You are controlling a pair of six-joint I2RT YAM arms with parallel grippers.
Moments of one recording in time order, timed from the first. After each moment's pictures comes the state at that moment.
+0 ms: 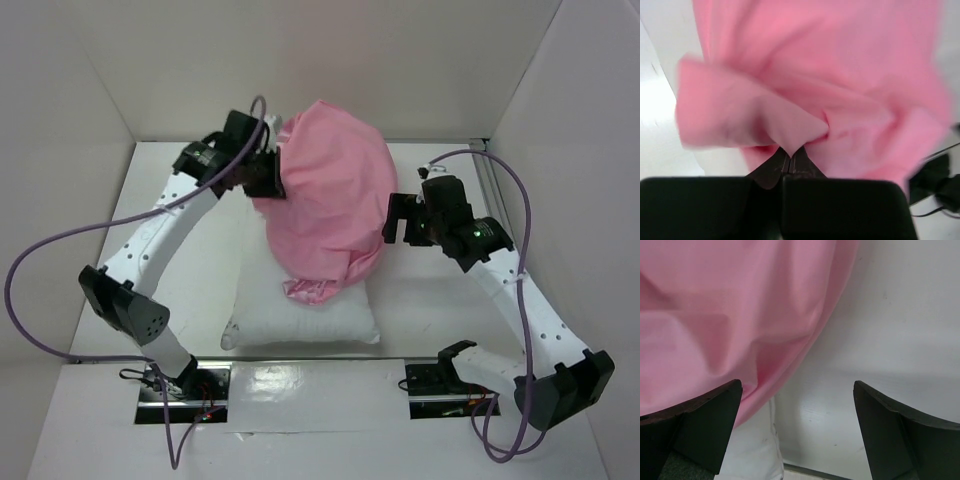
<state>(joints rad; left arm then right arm) -0.48 1.63 1.76 -1.02 0.07 -0.40 0.38 1.09 1.14 -0.79 0.10 0.38</state>
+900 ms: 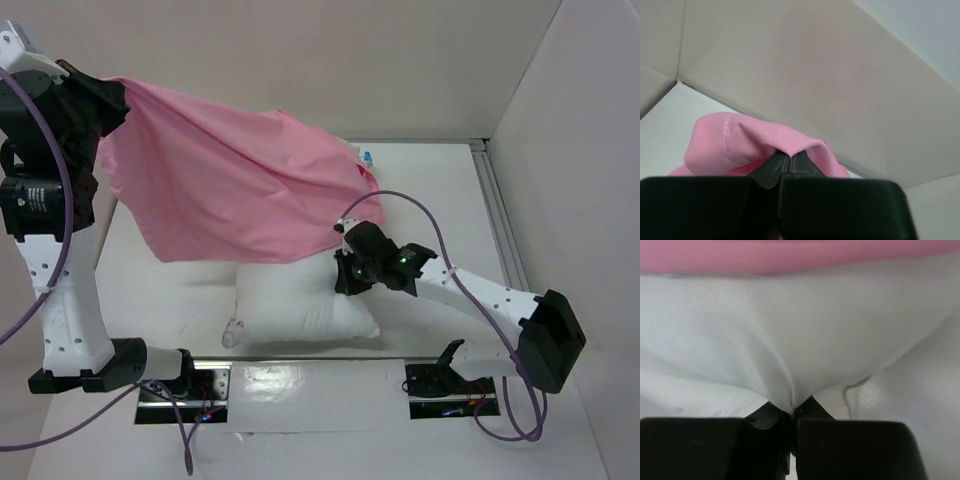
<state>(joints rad) 0.04 1.35 2.18 -0.83 -0.16 -0.56 0.82 1.27 0.89 -0.49 -0.09 0.44</state>
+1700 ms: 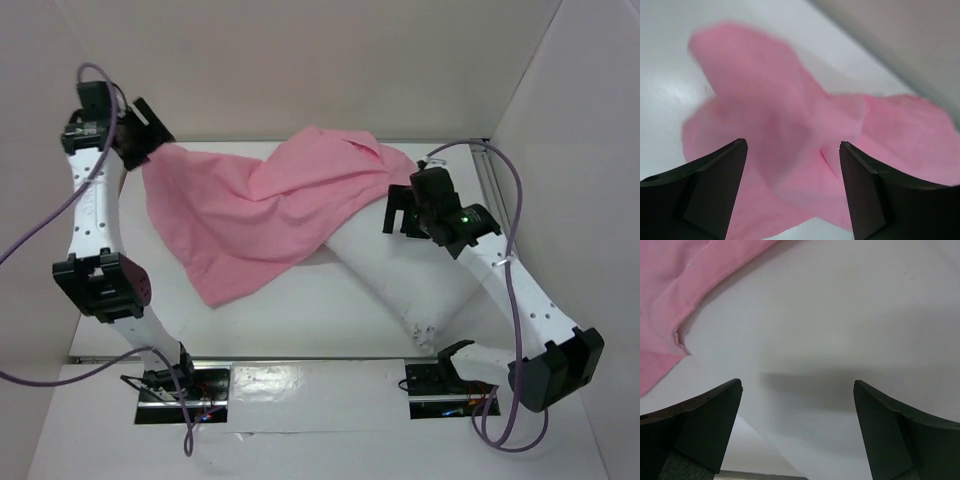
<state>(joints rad) 0.27 1.75 2.08 -0.93 0.13 -0.50 0.36 1.17 1.21 -0.81 0.23 0.43</state>
